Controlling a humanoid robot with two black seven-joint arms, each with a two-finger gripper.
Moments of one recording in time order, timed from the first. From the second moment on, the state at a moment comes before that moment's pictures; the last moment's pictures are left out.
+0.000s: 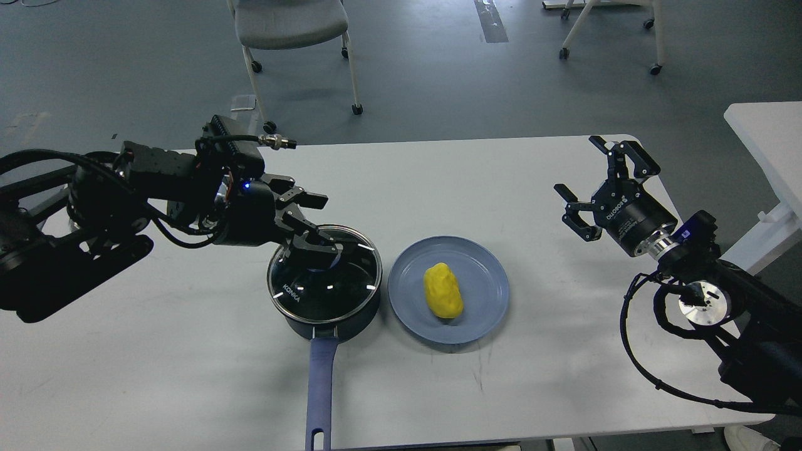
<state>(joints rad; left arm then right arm) -0.95 0.63 -0.43 -1.40 2.03 -0.49 -0.49 0.50 -0.43 0.81 0.83 -0.29 0.49 0.34</state>
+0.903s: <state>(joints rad) -0.89 0.63 -0.39 -1.34 2.05 -0.45 -0.49 0.49 -0.43 0.81 0.83 -0.29 0.49 0.35</state>
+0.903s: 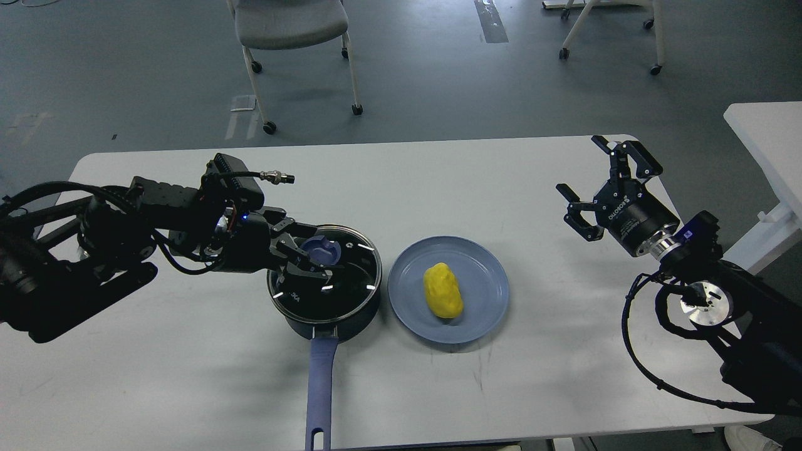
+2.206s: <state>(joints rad) -0.89 0.91 -0.36 -1.37 2.04 -0.36 -0.49 0.49 -0.43 0.82 0.83 -0.29 0.49 0.35</state>
